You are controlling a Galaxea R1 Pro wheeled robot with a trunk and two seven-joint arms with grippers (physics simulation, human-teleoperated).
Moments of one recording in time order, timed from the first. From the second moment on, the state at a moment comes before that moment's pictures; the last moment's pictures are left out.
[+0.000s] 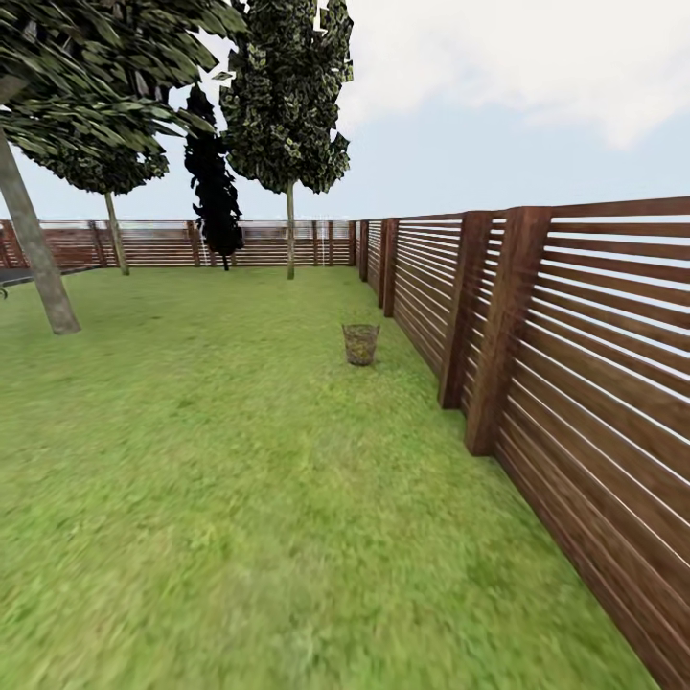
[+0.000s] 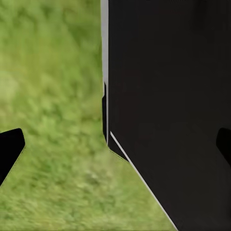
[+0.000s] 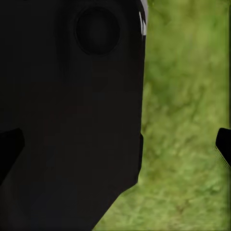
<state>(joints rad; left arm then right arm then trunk) 0.07 0.05 0.01 0.00 0.01 0.00 0.00 0.00 -0.03 0.00 0.00 0.00 0.00 0.00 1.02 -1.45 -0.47</state>
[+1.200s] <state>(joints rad) 0.07 0.05 0.01 0.00 0.01 0.00 0.00 0.00 -0.03 0.00 0.00 0.00 0.00 0.00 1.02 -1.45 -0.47</state>
